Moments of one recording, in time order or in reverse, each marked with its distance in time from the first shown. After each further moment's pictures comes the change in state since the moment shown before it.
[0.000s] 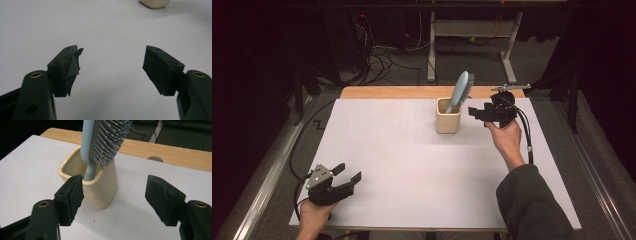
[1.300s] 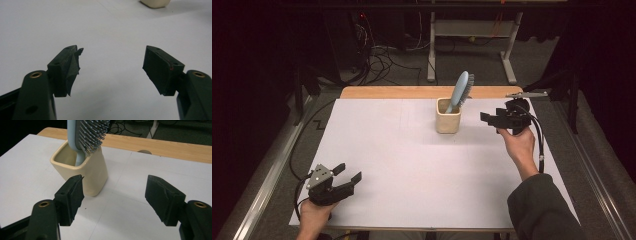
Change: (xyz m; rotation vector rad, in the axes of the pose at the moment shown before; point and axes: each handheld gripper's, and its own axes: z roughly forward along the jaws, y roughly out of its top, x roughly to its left) left arm 0.000 0.000 0.001 0.001 0.003 0.000; right arm -0.020 -0.021 -0.025 -0.013 -0.012 0.020
